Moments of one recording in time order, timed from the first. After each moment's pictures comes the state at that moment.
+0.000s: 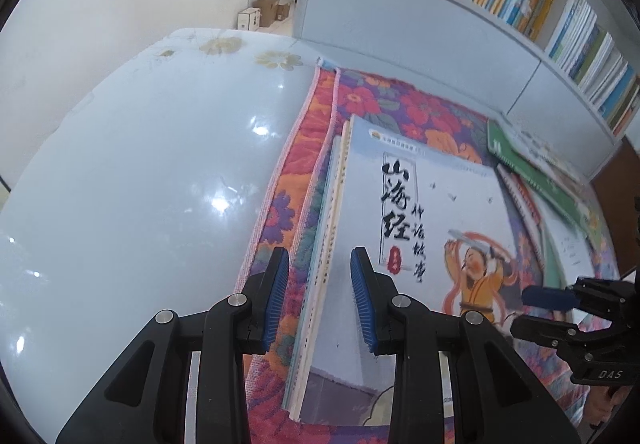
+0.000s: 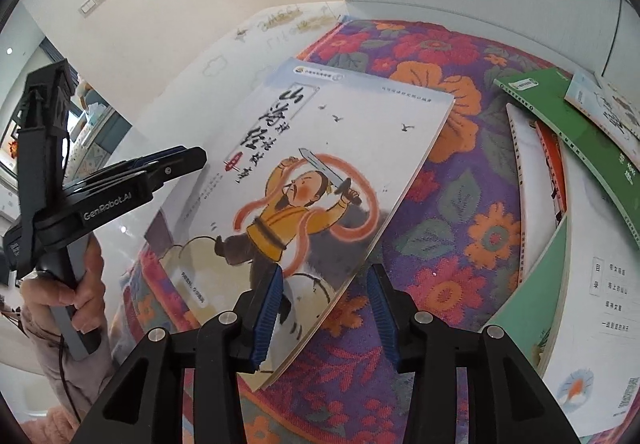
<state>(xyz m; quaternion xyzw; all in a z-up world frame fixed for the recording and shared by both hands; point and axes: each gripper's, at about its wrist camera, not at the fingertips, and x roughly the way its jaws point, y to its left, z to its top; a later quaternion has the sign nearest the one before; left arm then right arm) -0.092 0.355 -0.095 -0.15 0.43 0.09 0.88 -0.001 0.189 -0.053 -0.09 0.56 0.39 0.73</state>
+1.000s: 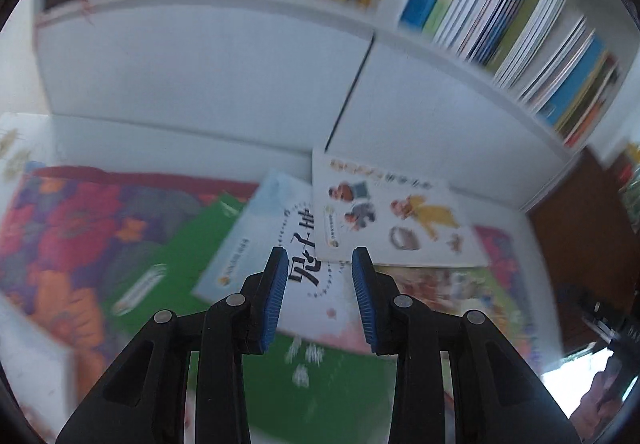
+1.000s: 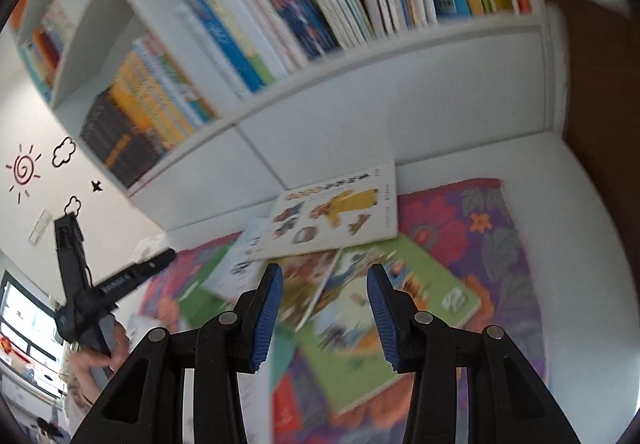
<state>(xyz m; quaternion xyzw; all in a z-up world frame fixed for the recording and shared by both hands) 0.178 0.056 -0.064 -0.15 0.43 -0.01 0.89 0.185 -0.217 0.049 0.15 0.44 0.20 0.86</state>
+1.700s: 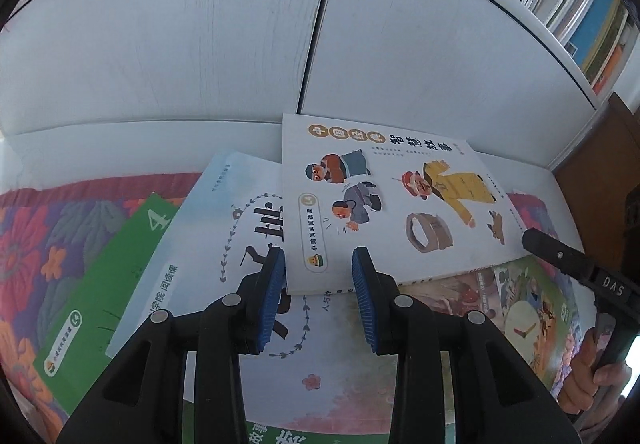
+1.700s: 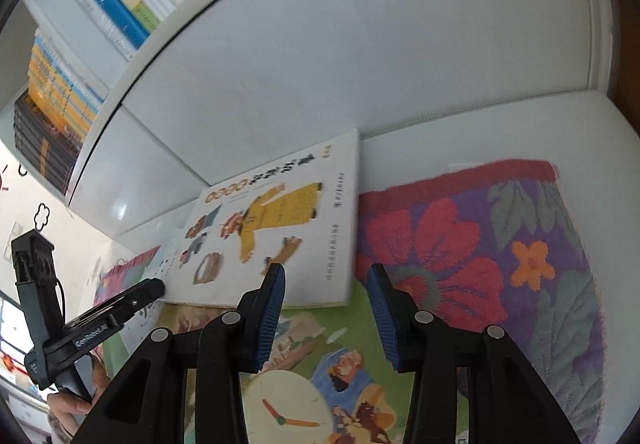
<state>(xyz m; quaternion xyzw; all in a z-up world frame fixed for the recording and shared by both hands) 0.228 0.021 -0.111 -0.10 0.47 -0.04 0.88 0.281 -0.203 -0.050 0.14 0.48 0.18 0.85</state>
